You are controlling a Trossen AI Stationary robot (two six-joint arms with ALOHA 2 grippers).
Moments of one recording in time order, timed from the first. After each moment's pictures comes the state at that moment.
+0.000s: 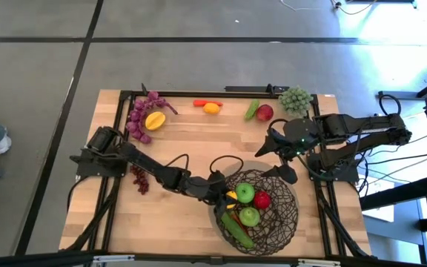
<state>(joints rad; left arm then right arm) -0.35 1.89 1.10 0.48 -0.26 -0.83 0.17 1.15 1.27 -0.79 -0.18 0.26</state>
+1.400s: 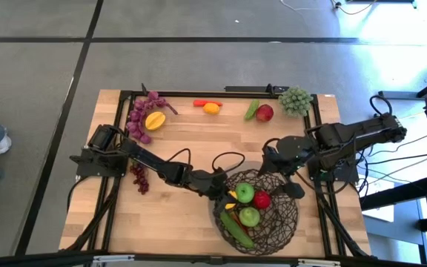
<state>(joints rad) -0.30 1.89 1.10 0.45 -0.09 -0.98 0.30 1.22 1.27 -0.83 -0.28 0.18</state>
